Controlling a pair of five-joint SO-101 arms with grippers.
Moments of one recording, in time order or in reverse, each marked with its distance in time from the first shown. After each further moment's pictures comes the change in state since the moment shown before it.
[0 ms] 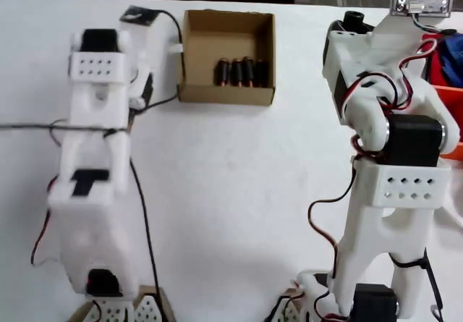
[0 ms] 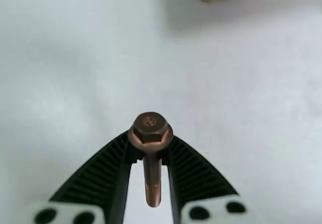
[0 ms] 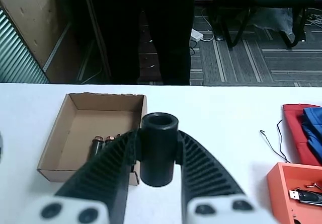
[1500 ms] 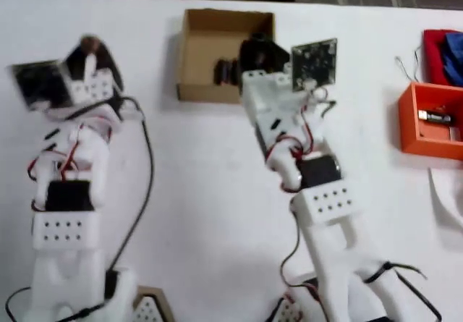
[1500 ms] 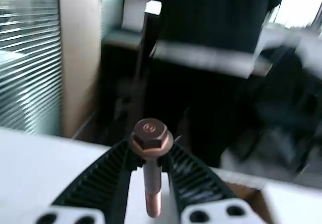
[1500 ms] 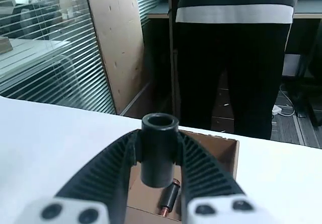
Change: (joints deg) left arm -1.5 -75.3 83.4 -90.9 24.1; right arm -18.0 -13.6 58.4 -62.9 -3.4
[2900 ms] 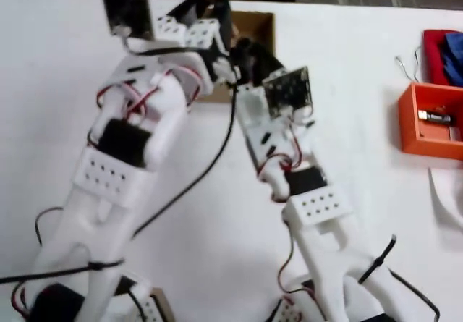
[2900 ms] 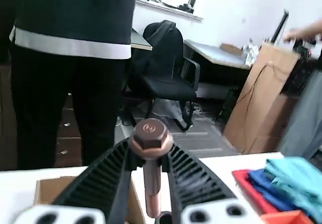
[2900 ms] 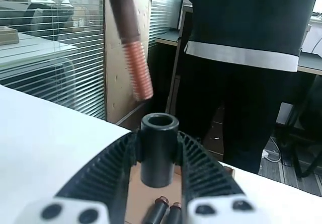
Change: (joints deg) left arm 25.7 25.8 -38.2 15.3 0.4; right arm -2.5 0.7 10.5 -17.8 10.4
